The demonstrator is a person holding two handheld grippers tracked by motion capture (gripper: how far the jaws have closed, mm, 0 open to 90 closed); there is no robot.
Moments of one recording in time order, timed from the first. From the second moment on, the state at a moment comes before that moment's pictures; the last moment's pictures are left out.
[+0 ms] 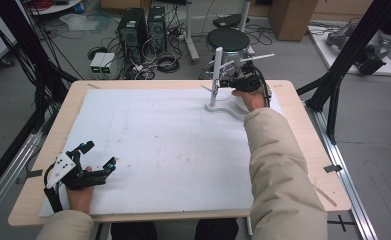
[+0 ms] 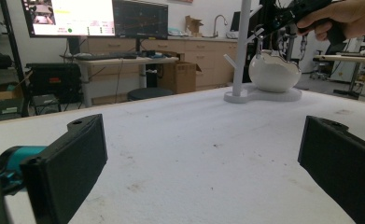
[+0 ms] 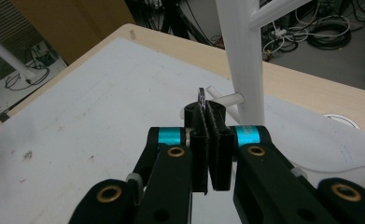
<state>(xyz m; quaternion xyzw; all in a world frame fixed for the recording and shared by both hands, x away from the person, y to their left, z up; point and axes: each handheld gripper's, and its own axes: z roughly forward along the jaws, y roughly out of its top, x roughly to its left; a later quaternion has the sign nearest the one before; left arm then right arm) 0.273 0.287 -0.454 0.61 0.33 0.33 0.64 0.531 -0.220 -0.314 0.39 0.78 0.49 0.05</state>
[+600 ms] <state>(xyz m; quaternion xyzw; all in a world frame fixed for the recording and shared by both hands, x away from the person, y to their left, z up) 0.273 0.287 -0.454 0.61 0.33 0.33 0.64 0.539 -0.219 -0.325 0.40 0.77 0.49 0.06</state>
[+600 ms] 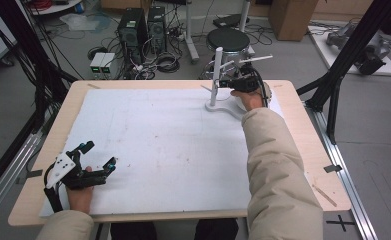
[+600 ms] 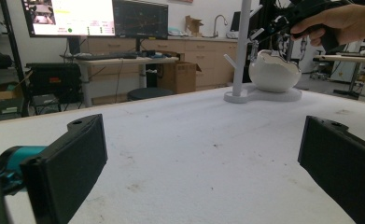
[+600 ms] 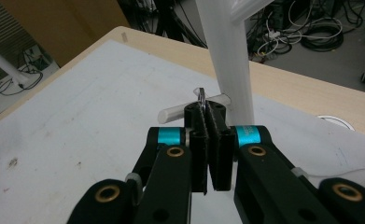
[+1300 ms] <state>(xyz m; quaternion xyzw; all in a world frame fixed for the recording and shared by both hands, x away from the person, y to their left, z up) 0.273 0.287 -0.454 0.61 0.33 0.33 0.64 0.531 -0.221 -0.317 0.40 0.77 0.50 0.08</state>
